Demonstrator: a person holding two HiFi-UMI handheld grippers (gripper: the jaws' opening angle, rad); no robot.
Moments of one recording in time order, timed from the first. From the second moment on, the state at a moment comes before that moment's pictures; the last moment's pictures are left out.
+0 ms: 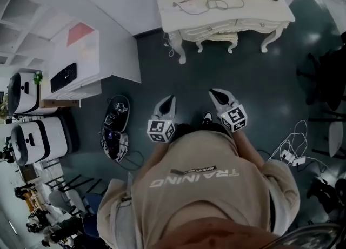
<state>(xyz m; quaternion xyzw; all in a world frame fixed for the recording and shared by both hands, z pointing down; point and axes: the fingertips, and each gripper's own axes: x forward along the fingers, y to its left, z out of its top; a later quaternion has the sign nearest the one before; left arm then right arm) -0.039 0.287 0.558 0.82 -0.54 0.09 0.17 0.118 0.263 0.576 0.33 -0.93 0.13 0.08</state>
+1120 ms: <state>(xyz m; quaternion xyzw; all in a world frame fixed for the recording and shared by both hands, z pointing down) -0.150 -0.022 0.594 0.88 -0.44 0.13 0.12 0.011 0.006 0.560 0.41 -0.89 0.13 0.12</state>
